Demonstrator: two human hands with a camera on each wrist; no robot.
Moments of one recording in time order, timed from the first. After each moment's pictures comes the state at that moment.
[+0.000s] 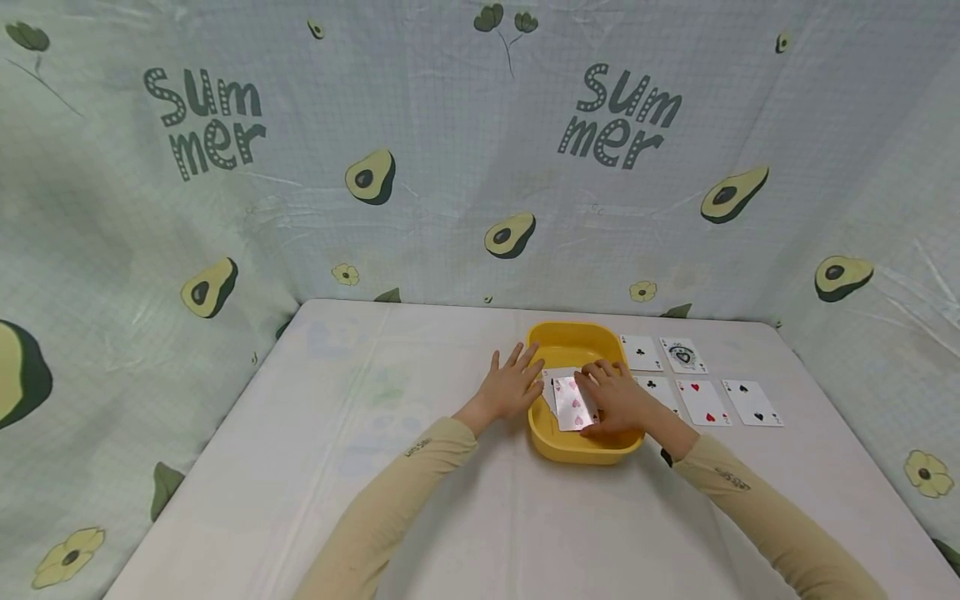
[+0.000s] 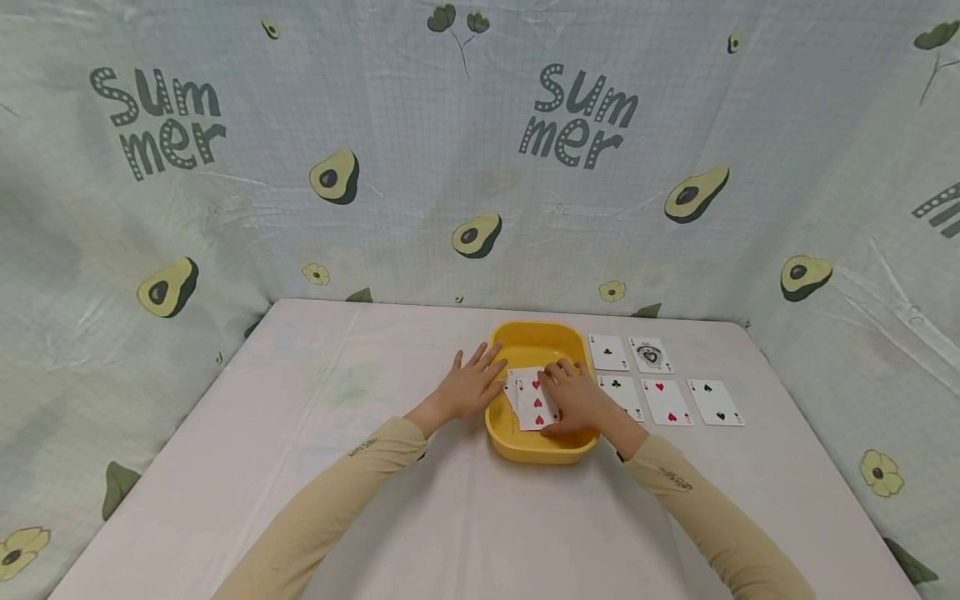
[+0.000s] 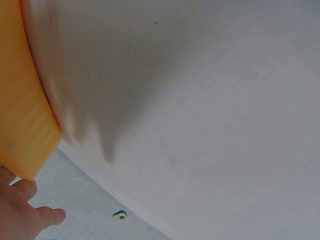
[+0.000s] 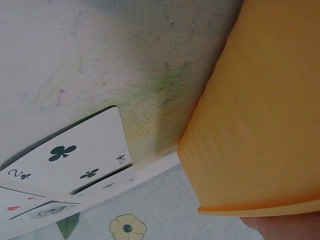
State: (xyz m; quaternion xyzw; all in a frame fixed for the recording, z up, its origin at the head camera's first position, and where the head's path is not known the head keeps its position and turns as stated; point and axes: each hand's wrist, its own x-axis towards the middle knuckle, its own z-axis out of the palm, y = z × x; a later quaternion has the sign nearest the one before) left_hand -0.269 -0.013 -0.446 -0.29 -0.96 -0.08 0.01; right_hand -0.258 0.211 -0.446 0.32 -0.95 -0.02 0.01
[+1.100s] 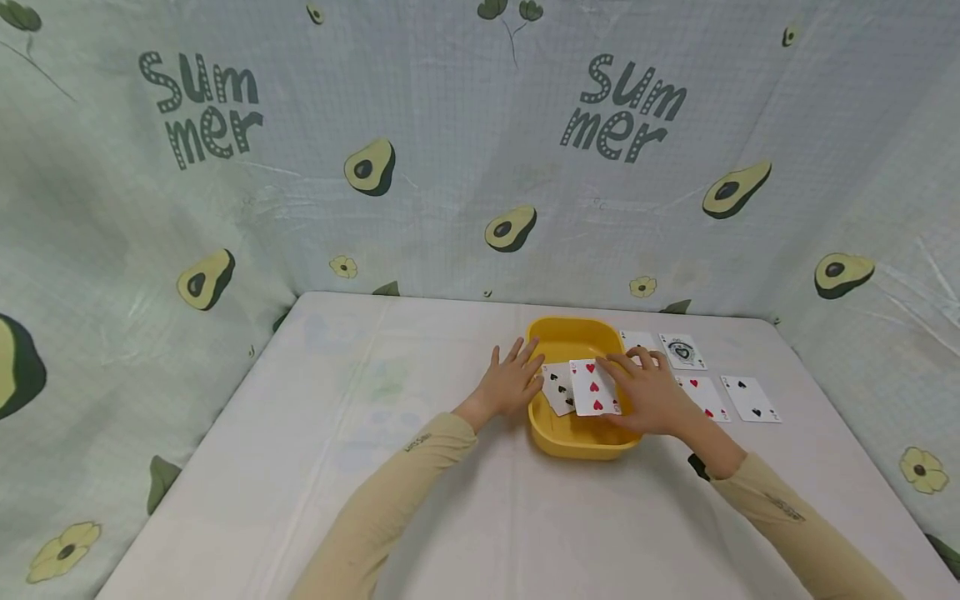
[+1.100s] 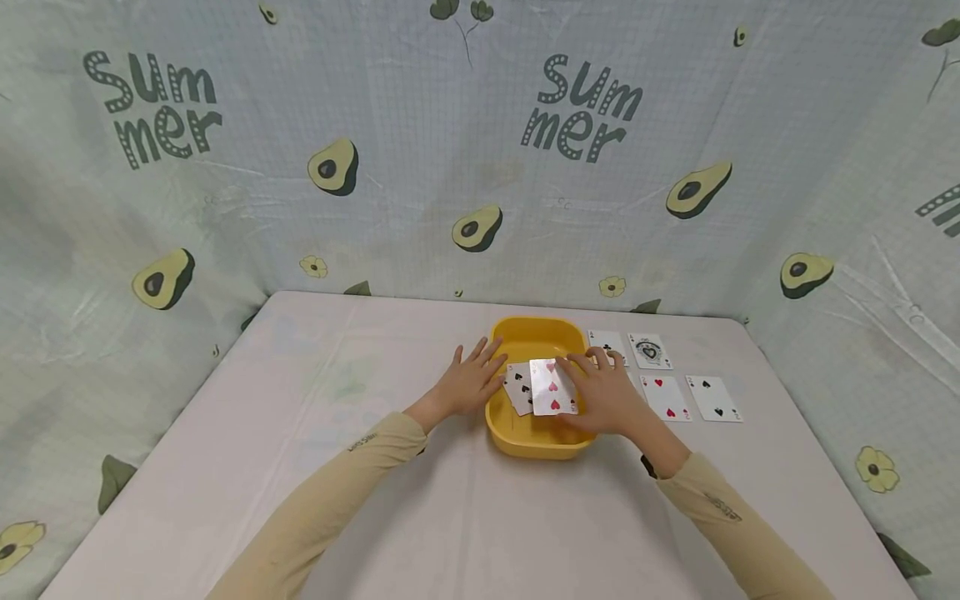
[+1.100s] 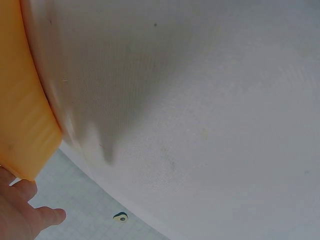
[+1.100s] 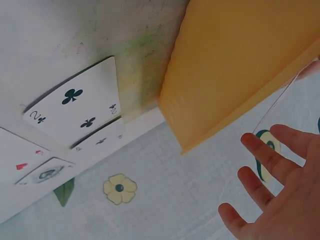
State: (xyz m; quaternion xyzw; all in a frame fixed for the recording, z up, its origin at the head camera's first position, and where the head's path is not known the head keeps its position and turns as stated) left_hand -0.268 -0.013 -0.446 -0.29 -0.95 -0.08 0.00; right_hand -0.227 0.230 -0.413 0.24 -0.97 -0.02 0.06
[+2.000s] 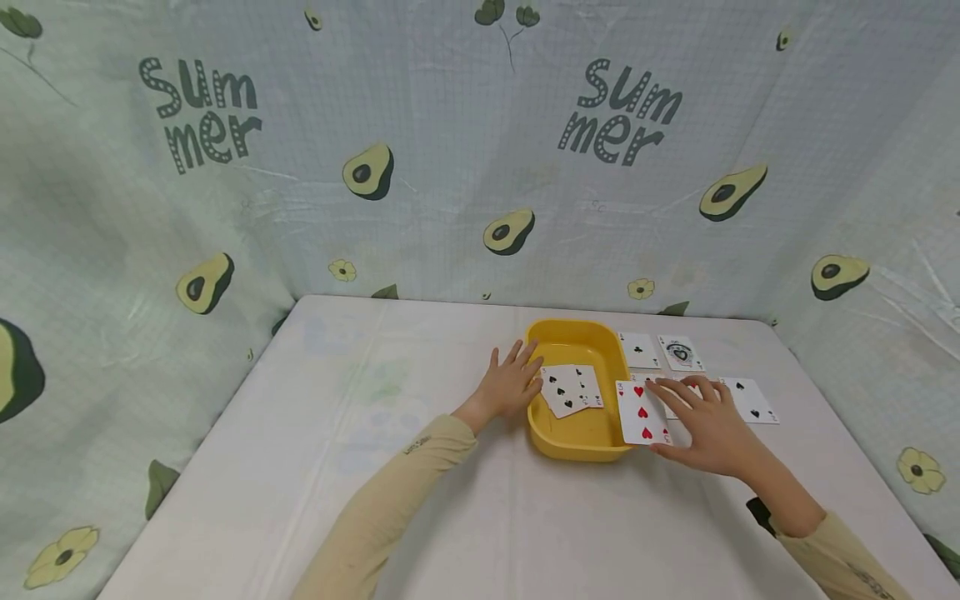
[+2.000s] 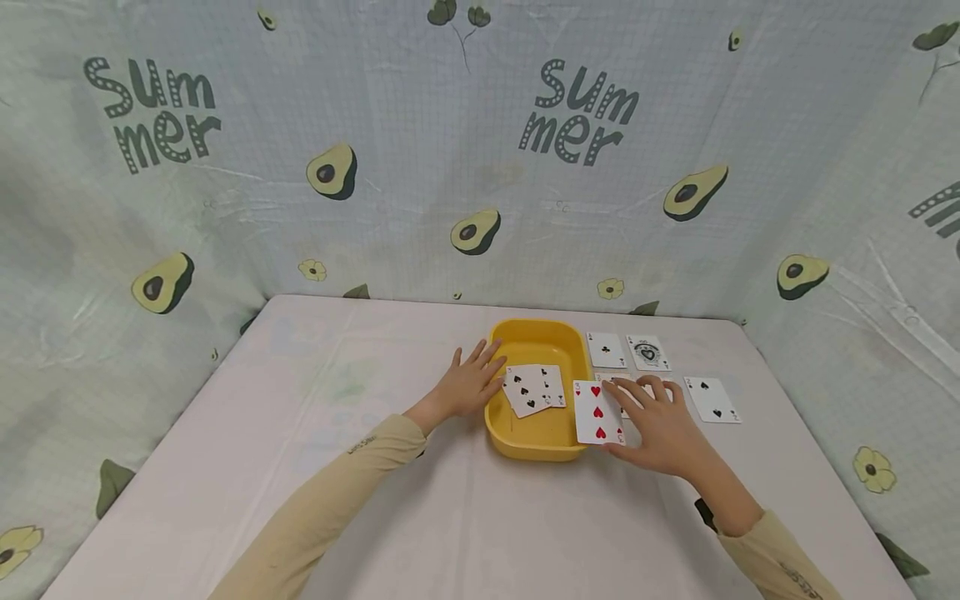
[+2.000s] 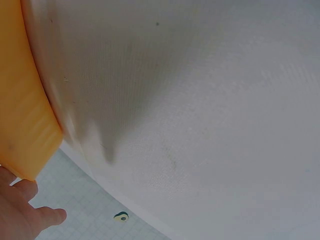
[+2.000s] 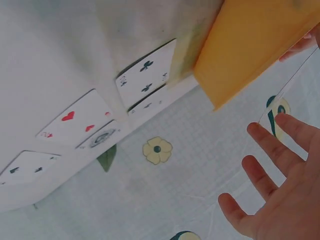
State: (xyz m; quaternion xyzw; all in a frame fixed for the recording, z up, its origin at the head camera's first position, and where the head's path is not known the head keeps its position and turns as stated) left_hand -0.270 -0.012 -0.447 -0.28 -0.96 -0.08 0.00; right_hand -0.178 0.289 -0.414 0.23 -0.96 0.00 0.12
